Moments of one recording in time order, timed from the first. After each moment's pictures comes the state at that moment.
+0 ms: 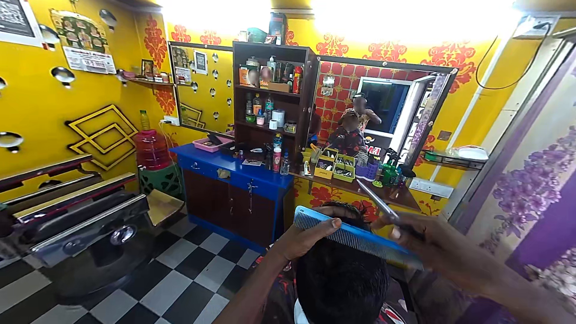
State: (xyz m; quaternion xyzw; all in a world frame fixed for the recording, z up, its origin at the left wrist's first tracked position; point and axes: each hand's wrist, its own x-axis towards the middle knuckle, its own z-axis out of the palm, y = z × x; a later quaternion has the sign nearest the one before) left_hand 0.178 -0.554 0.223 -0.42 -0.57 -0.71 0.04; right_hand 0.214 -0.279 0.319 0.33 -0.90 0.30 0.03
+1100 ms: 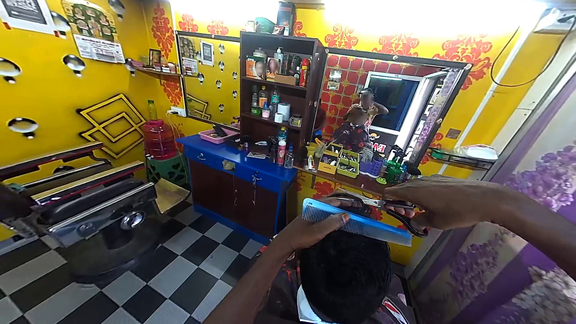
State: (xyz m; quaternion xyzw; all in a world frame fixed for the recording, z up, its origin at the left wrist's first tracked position) left_hand 0.180 -0.557 0.223 -0.37 -0.67 -0.65 0.06; right_hand 0.165 -0.302 0.395 0.35 -0.91 -0.18 -0.13
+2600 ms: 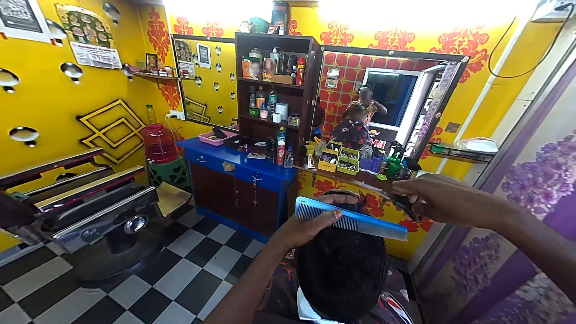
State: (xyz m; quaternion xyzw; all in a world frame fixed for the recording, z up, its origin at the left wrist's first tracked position) left_hand 0.175 -0.557 0.221 -0.39 -0.64 -0.66 0.04; right_hand 0.156 -0.266 0.365 0.33 -0.94 -0.02 -0.02
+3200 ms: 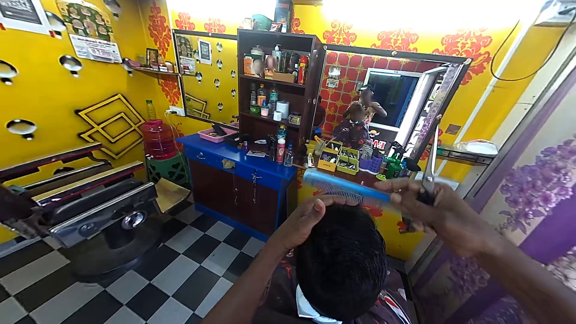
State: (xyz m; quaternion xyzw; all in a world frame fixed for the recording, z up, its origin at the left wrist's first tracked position) left_hand 0.184 -0.564 0.214 -0.39 -0.63 -0.66 0.10; right_hand 0.197 -0.289 0.322 0.29 -0.78 0.55 -0.01
